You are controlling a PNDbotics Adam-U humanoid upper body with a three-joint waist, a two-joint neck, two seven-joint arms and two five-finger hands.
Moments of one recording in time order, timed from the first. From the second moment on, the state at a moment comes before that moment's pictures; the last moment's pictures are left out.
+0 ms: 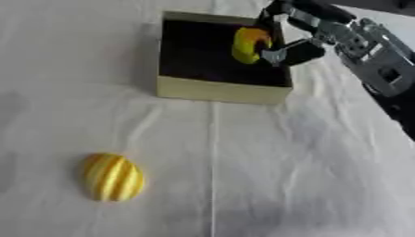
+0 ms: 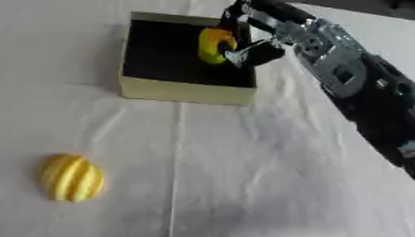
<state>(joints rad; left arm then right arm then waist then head) -0.56 0.45 0.00 -1.98 0.23 -0.53 0.03 -0.84 -0.82 0.31 -1.41 0.35 -0.22 0.27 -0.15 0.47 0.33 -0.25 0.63</state>
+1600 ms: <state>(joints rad) -0.50 0.78 -0.01 -1.98 0.01 -0.51 0.04 -0.37 -0.99 -0.10 -1.98 -0.07 -0.30 -0.14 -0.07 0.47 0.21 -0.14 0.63</state>
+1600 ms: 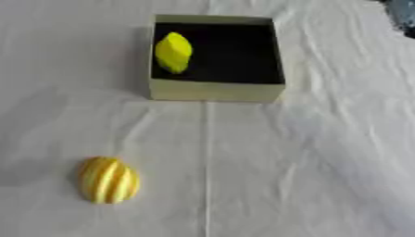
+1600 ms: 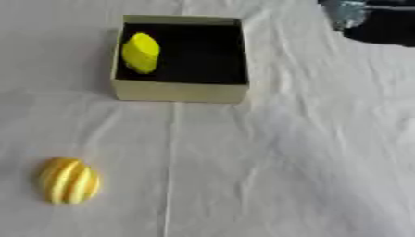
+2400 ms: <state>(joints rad) -0.46 1.13 -0.22 -1.99 -0.38 -0.53 -0.17 -0.09 -0.85 -0.23 -1.98 0.05 -0.50 -0.45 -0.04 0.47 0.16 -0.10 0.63</state>
